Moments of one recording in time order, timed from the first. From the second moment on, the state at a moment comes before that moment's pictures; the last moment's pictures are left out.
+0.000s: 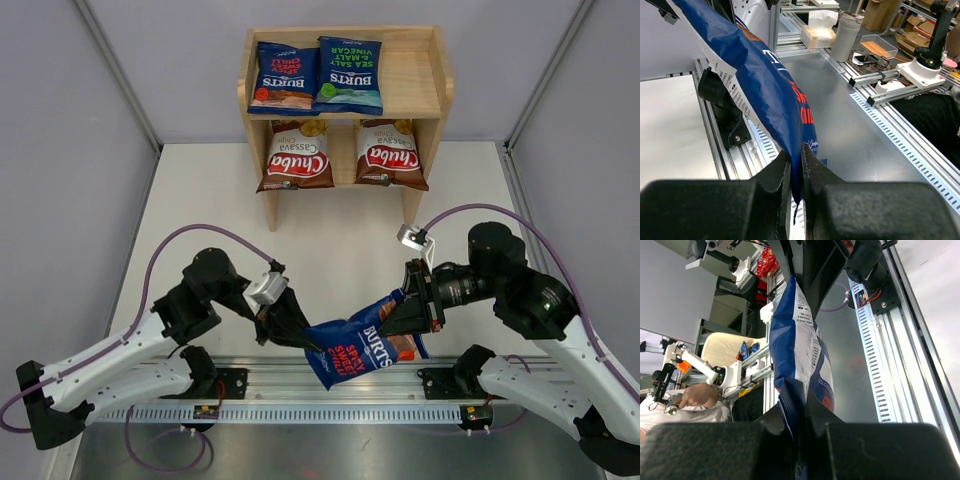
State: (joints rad) left arm -0.96 0.78 0.75 0.08 1.11 -0.22; right arm 0.74 0.76 1.12 -0.70 -0.97 0.52
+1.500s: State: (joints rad) left arm -0.96 0.44 0.84 -0.73 -0.03 -0.29; right arm 0.74 1.01 1.52 -0.36 0.21 1.04
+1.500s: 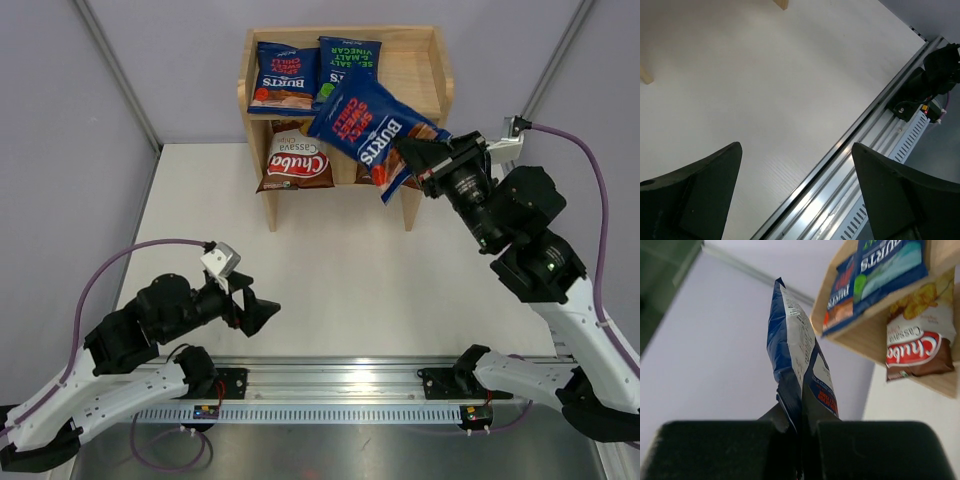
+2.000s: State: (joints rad) left arm -0.96 0.44 0.84 -0.73 -0.14 -0.31; right arm 0.58 1.27 1.50 -0.06 0.56 1.60
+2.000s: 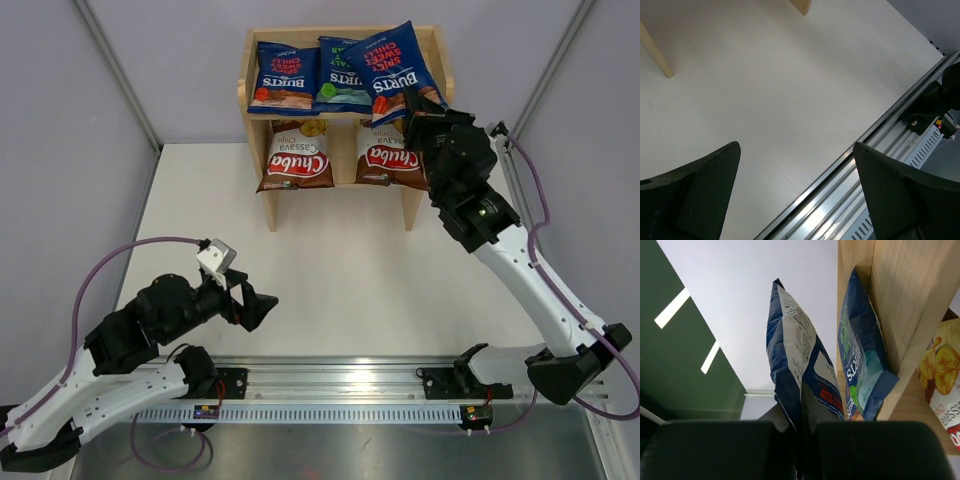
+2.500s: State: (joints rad) left arm -0.96 0.41 0.83 -0.73 -0.13 -0.31; right arm 0.58 1.35 1.49 -0.05 0.79 1.90
